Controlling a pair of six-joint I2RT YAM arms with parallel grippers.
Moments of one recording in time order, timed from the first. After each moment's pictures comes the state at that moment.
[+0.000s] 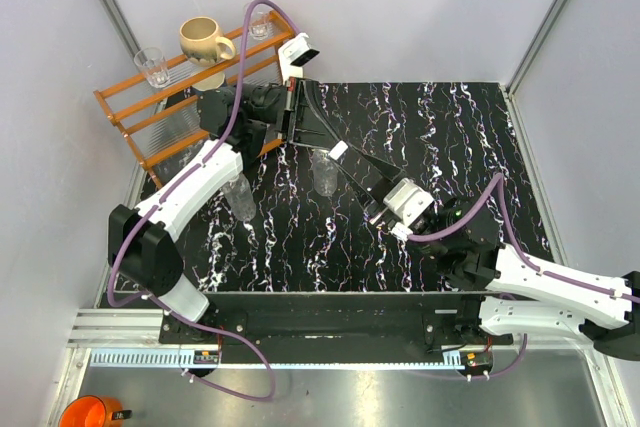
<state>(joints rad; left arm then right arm) -0.51 1.59 1.46 1.10 1.37 -1.73 1.21 0.93 0.90 0.57 0.21 -0.64</state>
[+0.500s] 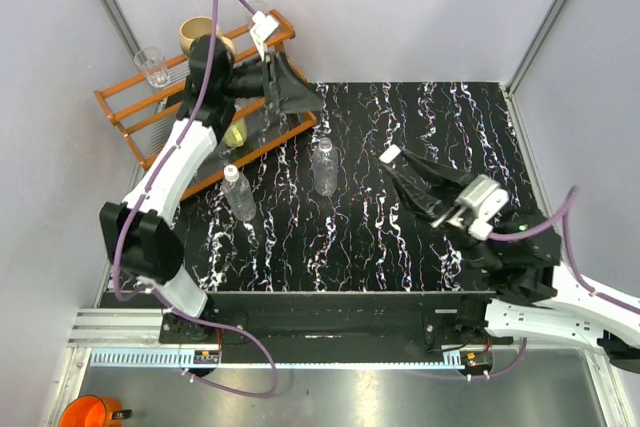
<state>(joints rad) -0.30 1.60 1.52 0.40 1.34 -1.02 1.22 0.70 0.90 0.36 0.30 -0.50</state>
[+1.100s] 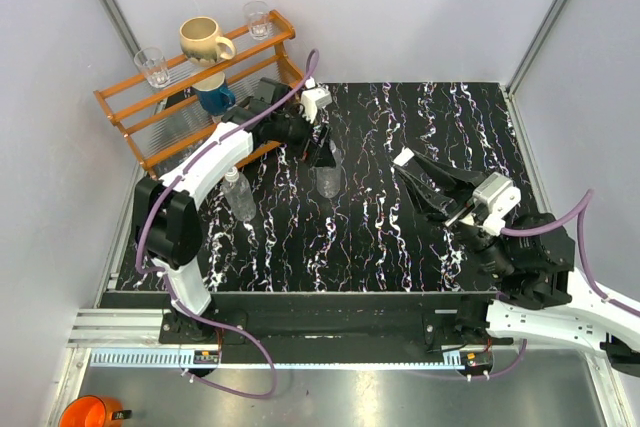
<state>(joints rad) -0.43 1.79 1.59 -0.60 0.70 0.11 1.22 0.61 0.90 0.22 0.39 -0.43</state>
